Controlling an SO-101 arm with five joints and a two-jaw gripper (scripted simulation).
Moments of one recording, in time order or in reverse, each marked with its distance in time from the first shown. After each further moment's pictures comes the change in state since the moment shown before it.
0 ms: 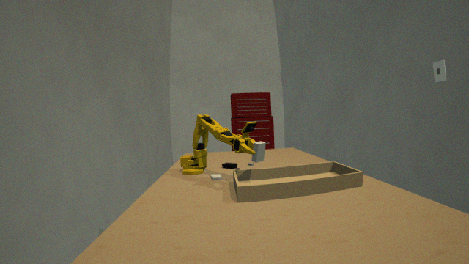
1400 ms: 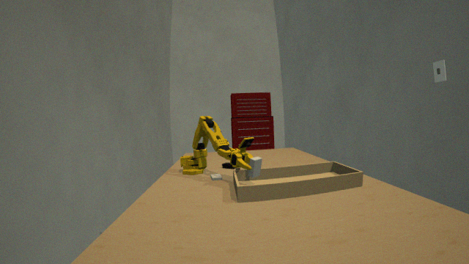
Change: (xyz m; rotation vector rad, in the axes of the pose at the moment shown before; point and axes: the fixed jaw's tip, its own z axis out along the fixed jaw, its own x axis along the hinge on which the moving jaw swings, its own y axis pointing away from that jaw) arm 0.051 -0.005 -0.002 0.007 -0.007 -0.017
